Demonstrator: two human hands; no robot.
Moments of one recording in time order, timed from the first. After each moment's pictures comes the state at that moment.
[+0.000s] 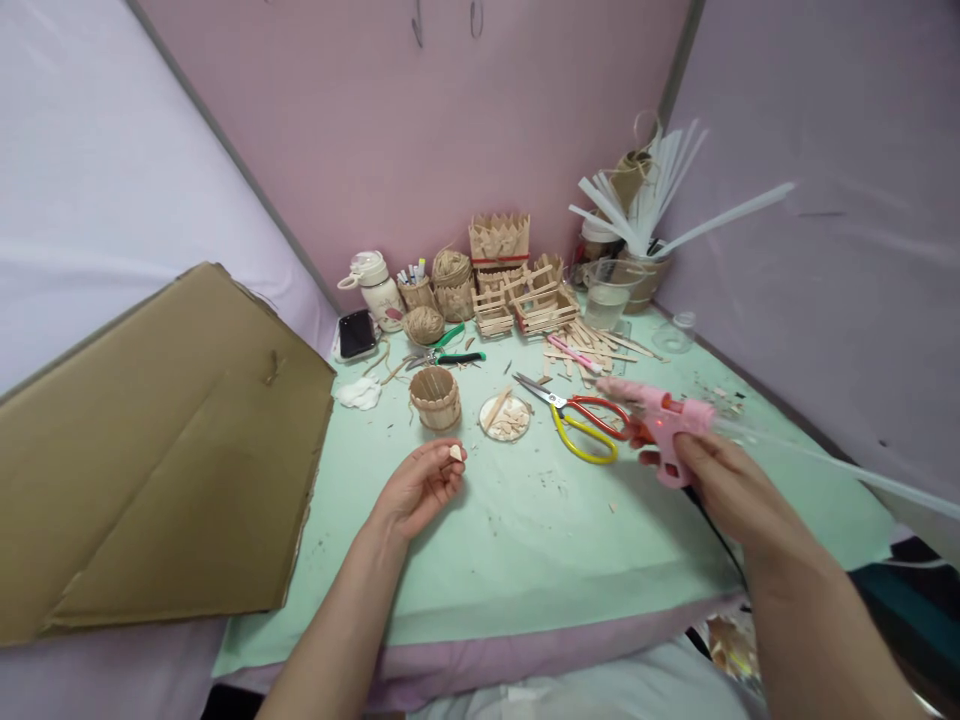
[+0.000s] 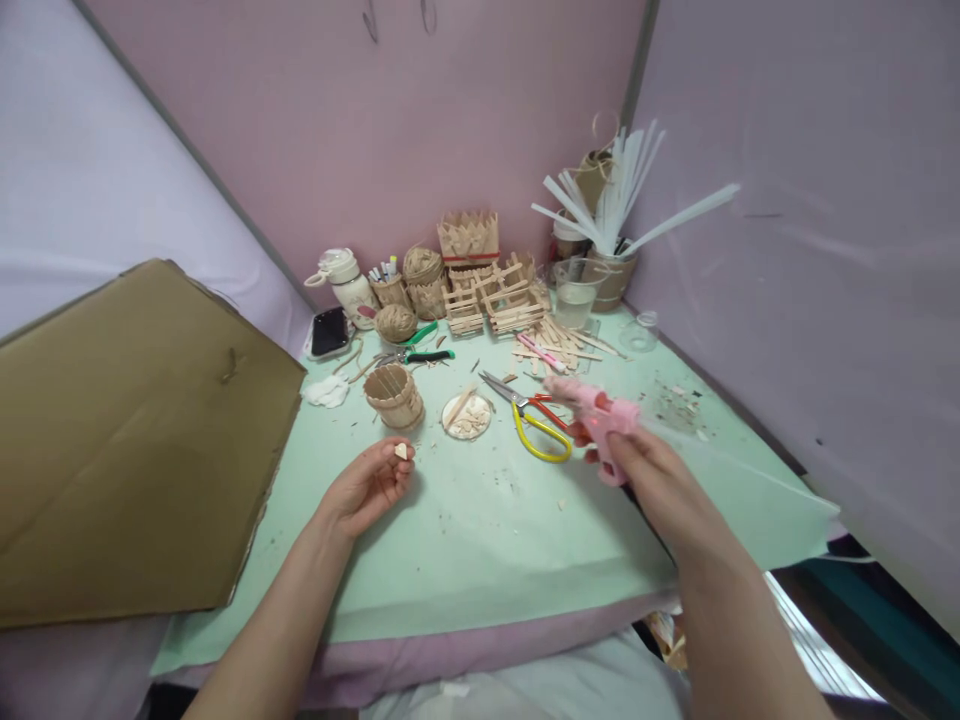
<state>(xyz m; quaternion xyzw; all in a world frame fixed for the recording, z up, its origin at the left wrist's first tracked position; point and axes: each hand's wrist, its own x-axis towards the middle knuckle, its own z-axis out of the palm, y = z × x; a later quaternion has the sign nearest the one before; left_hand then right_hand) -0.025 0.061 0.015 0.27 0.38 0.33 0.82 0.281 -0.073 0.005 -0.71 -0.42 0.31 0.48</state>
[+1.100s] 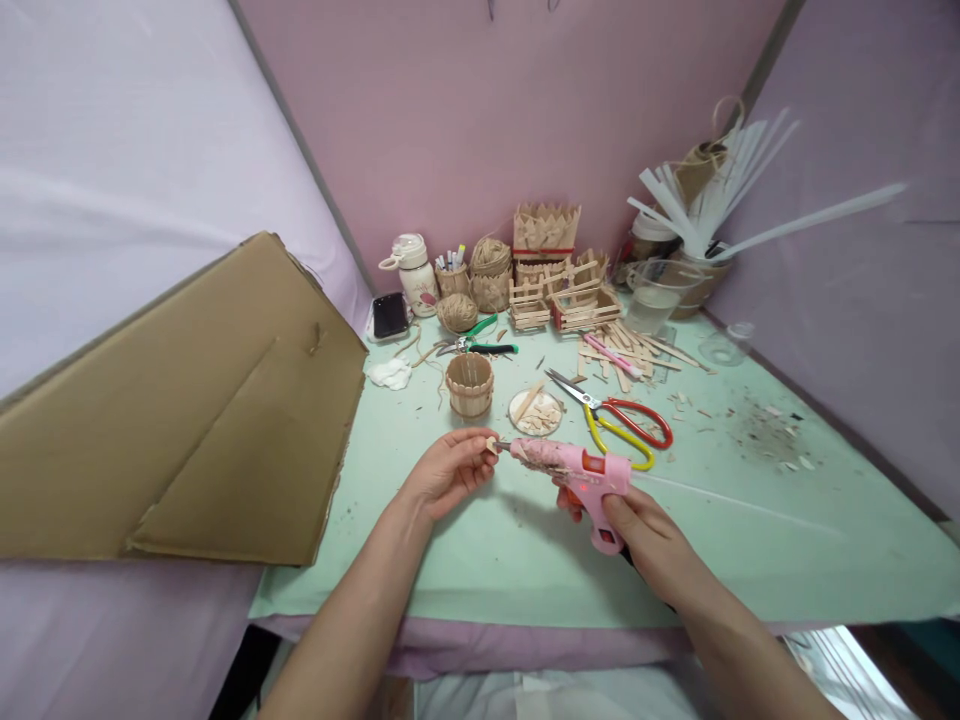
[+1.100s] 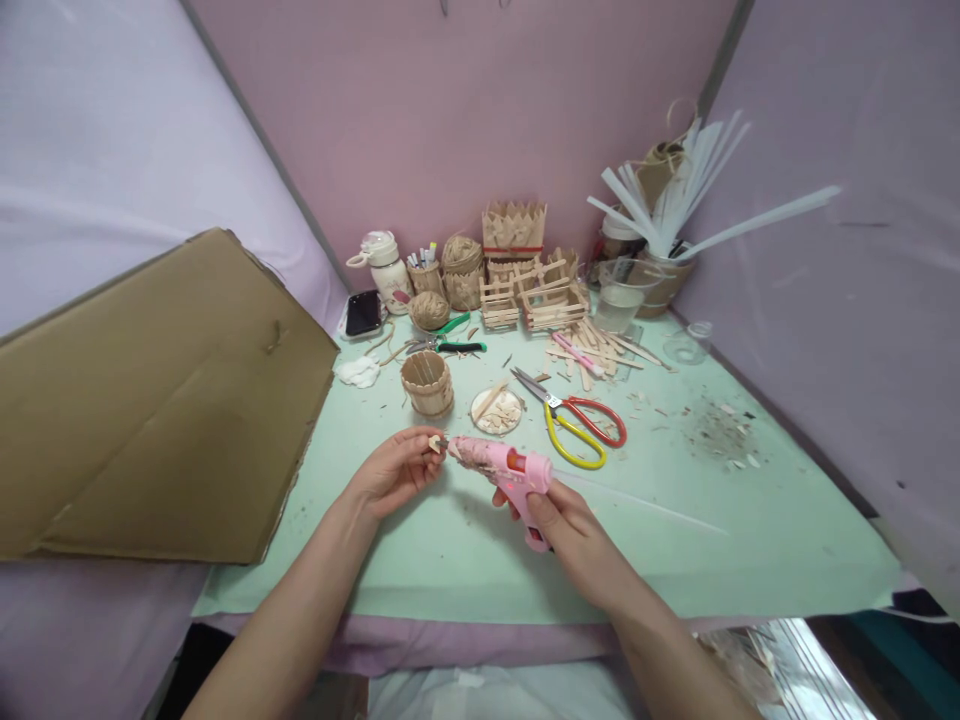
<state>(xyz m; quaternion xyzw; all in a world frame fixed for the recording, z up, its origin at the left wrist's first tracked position) -0.029 0.057 0.015 0.31 0.36 0.32 0.82 0.180 -0.065 0.009 -0.52 -0.53 0.51 0.45</state>
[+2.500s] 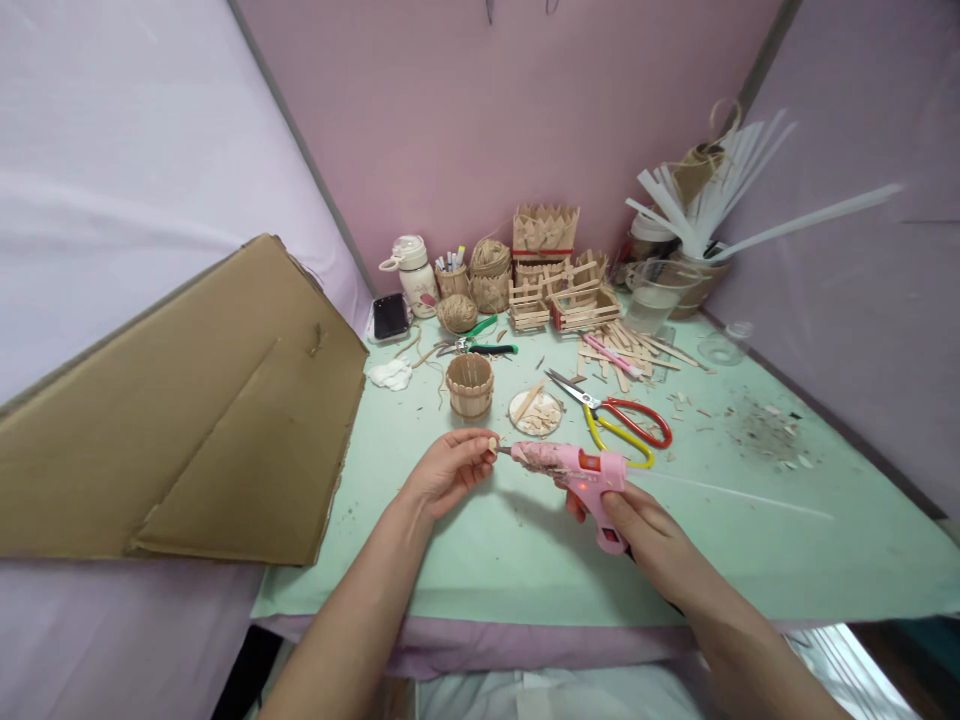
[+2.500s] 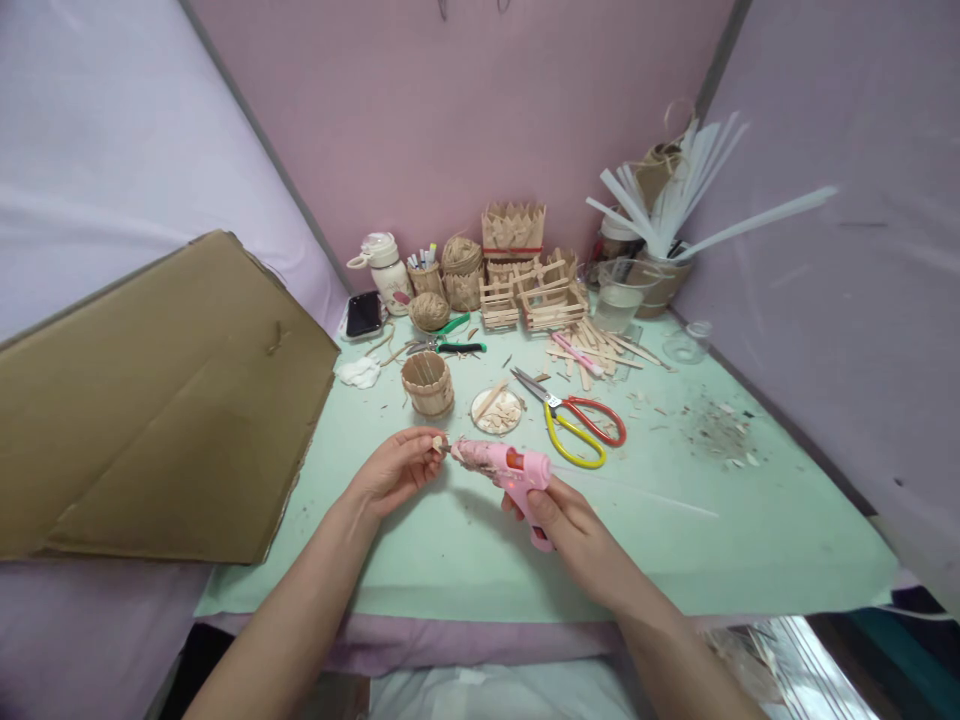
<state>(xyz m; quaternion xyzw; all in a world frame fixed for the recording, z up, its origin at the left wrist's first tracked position) -0.028 0.059 0.015 0.33 0.37 0.32 0.81 0.180 -0.067 0.014 -0.57 -0.52 0.49 0.42</state>
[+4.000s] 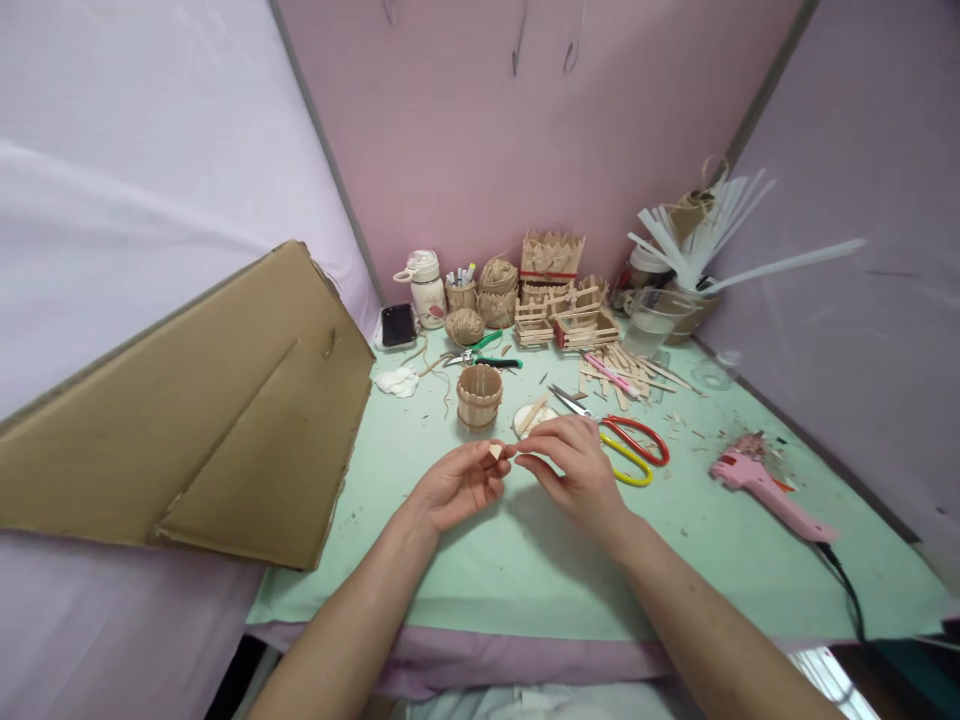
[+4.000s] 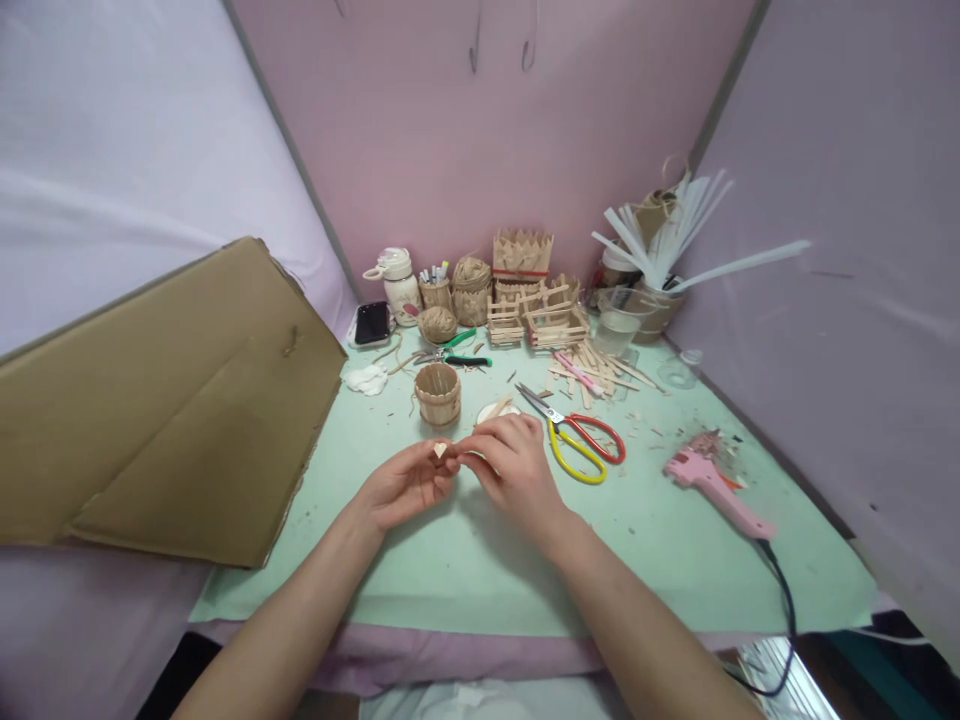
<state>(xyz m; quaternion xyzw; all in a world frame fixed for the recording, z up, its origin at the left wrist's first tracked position) -0.033 0.054 0.015 0.21 0.26 0.30 0.89 0.139 0.003 0.034 -0.48 -0.75 -0.03 0.46</state>
